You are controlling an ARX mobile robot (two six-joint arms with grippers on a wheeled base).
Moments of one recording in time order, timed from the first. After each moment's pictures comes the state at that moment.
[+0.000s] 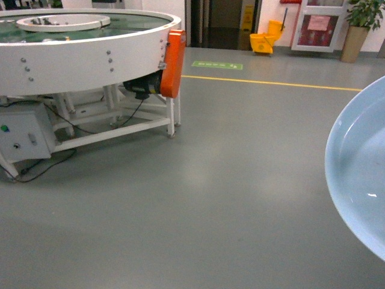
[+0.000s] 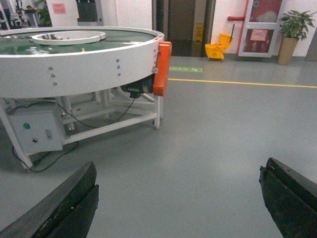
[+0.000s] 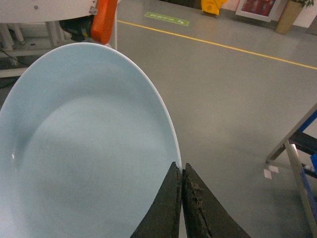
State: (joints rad) left arm 0.00 0.01 0.01 -0.01 0.00 0.00; right arm -0.13 0.72 0.30 0.19 -0.17 -0.17
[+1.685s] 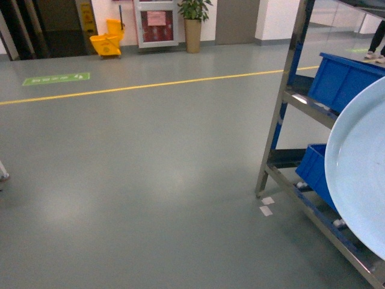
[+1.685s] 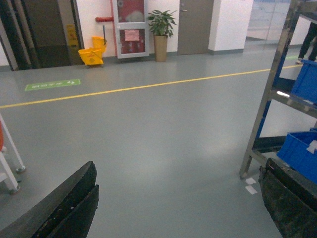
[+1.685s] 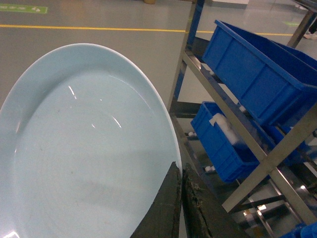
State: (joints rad) left arm 0.00 0.01 0.01 0.00 0.00 0.00; right arm -0.13 0.72 0.30 0.19 -0.16 -0.17
